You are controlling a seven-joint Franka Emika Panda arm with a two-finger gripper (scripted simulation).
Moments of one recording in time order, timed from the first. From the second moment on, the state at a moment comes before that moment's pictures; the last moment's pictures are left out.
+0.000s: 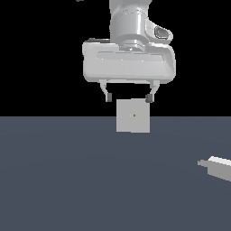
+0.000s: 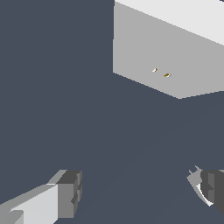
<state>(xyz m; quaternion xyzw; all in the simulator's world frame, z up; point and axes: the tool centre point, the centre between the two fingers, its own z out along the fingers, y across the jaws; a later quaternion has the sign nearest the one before) -0.041 -0.032 0.139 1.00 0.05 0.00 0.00</state>
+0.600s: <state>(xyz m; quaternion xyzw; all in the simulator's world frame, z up) -0.077 -0.079 0.113 0.99 0.15 0.01 0.00</state>
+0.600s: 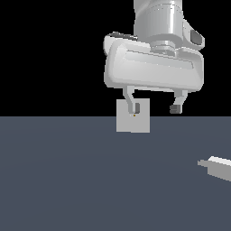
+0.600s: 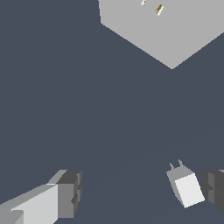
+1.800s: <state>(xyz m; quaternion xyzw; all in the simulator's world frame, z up) -0.109 -0.170 0.067 0.95 0.31 0.02 -0.01</state>
